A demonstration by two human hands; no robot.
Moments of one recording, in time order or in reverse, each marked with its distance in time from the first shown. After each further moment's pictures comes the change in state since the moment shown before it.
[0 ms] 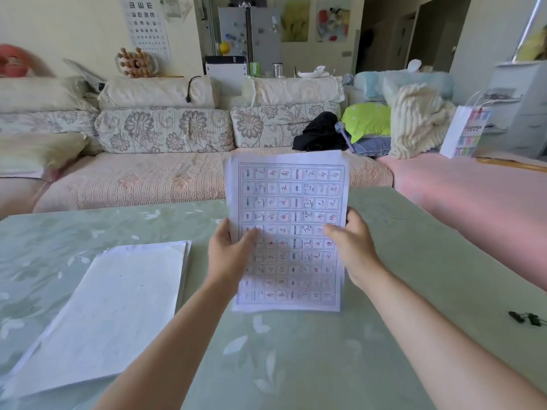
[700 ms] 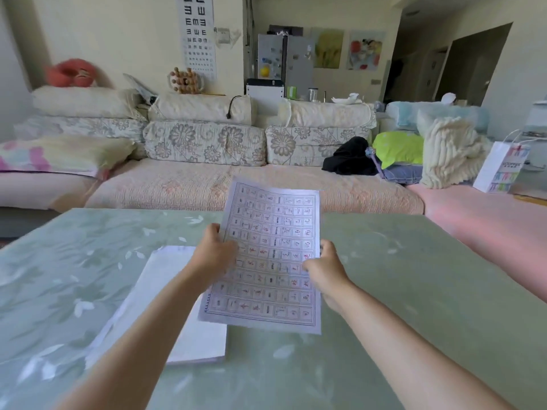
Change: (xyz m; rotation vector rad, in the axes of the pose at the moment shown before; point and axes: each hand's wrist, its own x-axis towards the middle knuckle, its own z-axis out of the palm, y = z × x) left_hand 0.025 0.039 -0.125 0.467 -0.011 -0.146; right_hand -0.048 -0.024 0.124 -0.219 -0.161 0.241
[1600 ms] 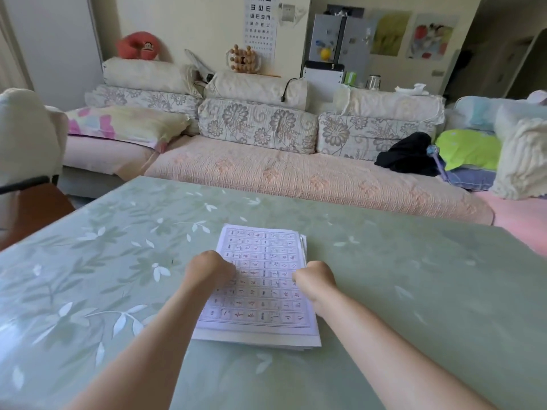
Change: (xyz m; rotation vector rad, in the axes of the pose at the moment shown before) left_hand 0.032 -0.134 -0.104 0.675 0.058 -0.383; right_hand 0.008 0.027 0.174 -0.332 -0.116 0.173
